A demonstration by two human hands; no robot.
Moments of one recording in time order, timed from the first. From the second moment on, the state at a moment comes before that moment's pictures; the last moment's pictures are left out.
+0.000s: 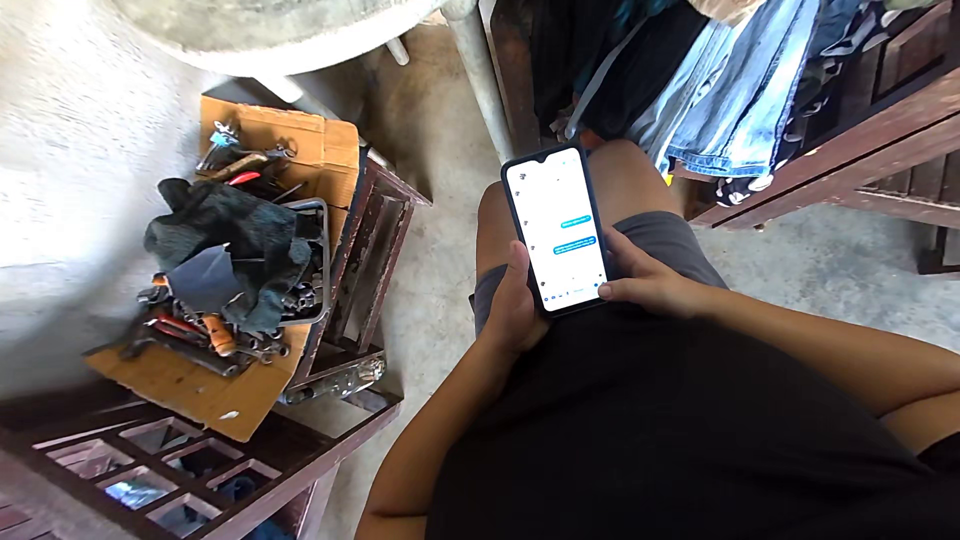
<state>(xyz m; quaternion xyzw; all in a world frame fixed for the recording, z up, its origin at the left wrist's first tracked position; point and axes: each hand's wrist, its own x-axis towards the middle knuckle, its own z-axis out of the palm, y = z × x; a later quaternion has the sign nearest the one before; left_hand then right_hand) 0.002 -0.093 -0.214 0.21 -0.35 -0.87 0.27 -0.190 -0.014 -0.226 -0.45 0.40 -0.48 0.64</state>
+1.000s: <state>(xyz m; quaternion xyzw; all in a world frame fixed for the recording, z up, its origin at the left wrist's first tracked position) 0.002 -0.094 -0.211 0.22 -0.36 -0.87 0.26 -0.192 -0.015 -0.227 -0.45 0.40 -0.48 0.64</state>
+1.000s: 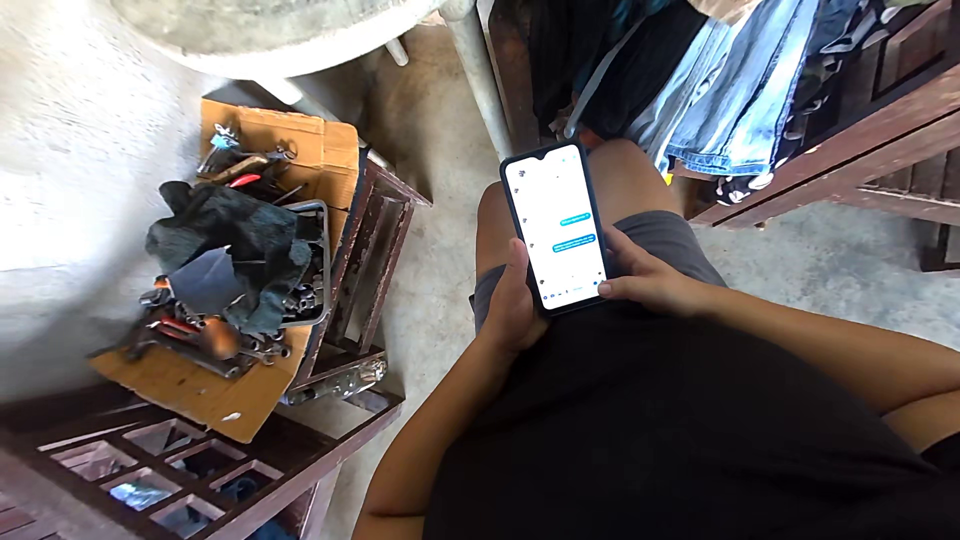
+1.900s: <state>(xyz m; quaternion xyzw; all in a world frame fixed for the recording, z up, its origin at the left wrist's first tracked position) 0.002 -0.095 -0.213 0.21 -0.35 -0.87 0.27 -0.191 -0.015 -0.227 -0.45 0.41 -0.47 0.64</state>
